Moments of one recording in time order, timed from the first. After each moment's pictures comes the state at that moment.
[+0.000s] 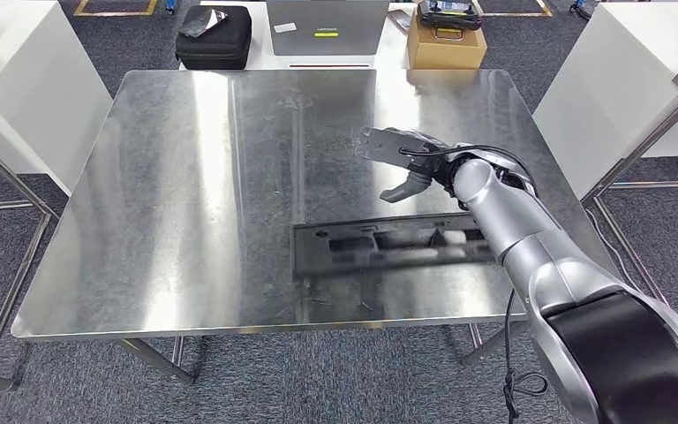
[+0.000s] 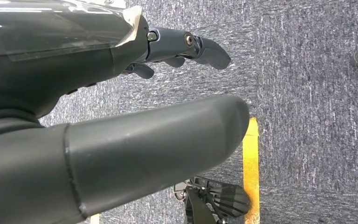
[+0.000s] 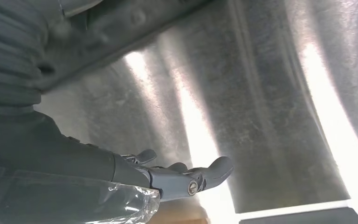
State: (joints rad) left arm -0.08 -0.15 0.83 -0.20 -0.72 0.42 -0.47; right arm -1.17 0.05 0.62 -0.49 0.56 0.31 -0.13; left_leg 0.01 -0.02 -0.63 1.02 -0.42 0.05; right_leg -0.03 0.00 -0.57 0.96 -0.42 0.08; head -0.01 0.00
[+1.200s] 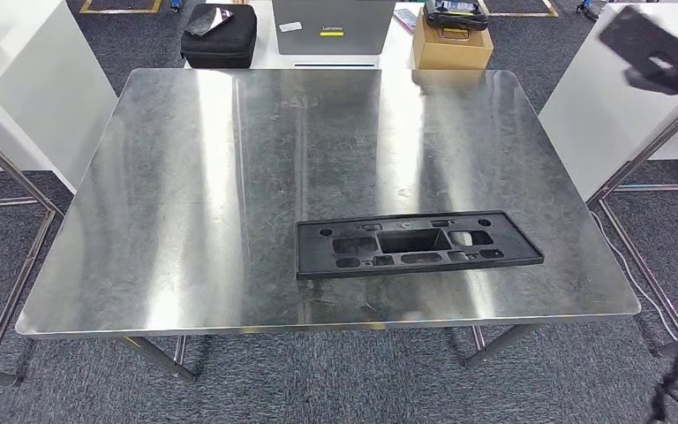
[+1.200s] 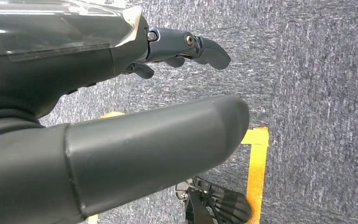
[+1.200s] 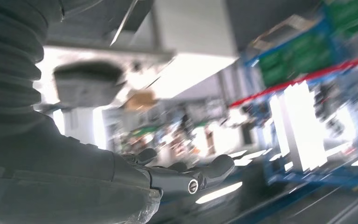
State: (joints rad) left arm -0.07 -0.17 0.90 -0.20 -0.69 0.45 -0.47; right arm -1.18 -0.58 0.52 -0.92 0.68 -0.09 0.02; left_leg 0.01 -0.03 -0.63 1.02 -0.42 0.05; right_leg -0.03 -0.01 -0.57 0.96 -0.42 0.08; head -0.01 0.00
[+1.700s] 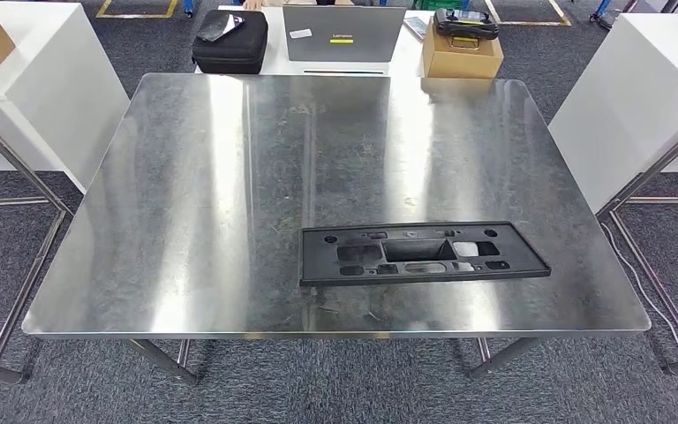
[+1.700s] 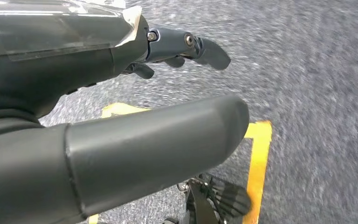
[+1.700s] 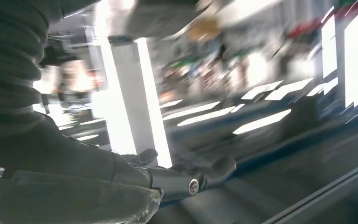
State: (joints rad) left arm -0.07 -0.18 0.93 -0.20 -0.70 0.45 -0.45; right arm 0.00 -0.74 -0.77 -1.57 0.73 -0.11 -0.43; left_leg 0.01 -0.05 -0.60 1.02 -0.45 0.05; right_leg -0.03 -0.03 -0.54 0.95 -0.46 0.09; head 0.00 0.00
